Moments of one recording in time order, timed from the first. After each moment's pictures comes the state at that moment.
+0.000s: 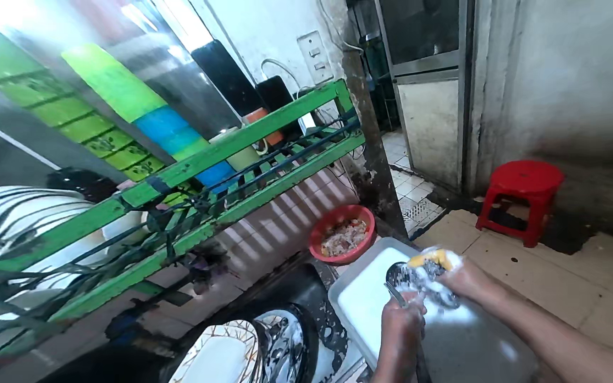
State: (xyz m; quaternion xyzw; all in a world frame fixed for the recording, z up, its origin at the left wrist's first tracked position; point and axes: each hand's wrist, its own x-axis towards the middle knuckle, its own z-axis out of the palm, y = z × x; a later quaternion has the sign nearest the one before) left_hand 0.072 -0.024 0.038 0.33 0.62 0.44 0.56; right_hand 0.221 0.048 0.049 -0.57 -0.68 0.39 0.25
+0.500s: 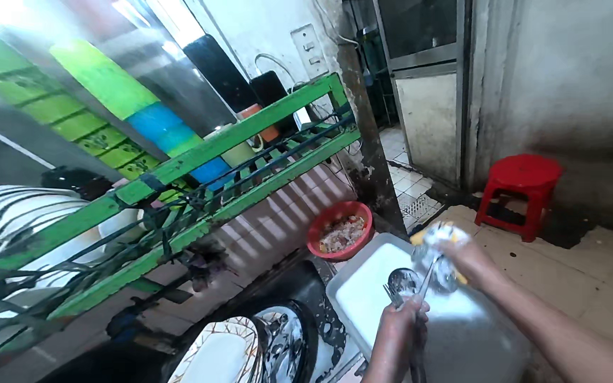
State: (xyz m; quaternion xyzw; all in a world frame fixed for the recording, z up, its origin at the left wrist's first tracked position) left_hand 0.064 -0.038 0.035 0.31 0.57 0.41 0.63; right_hand 0.225 0.053 0.048 -0.57 -0.48 0.51 0.43
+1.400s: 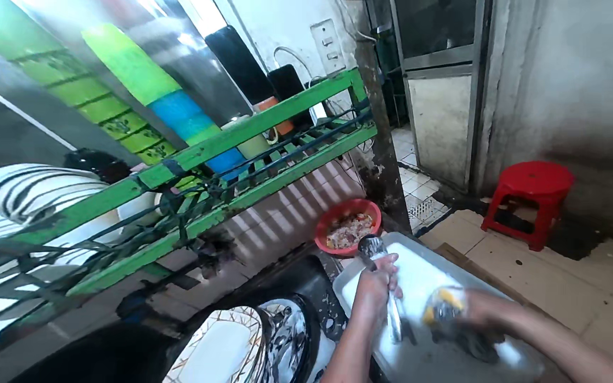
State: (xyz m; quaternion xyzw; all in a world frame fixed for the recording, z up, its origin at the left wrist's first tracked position) left_hand 0.027 0.018 0.055 0.35 0.59 0.49 0.55; right_hand 0.232 0.019 0.044 -0.50 -0.71 0.50 -0.01
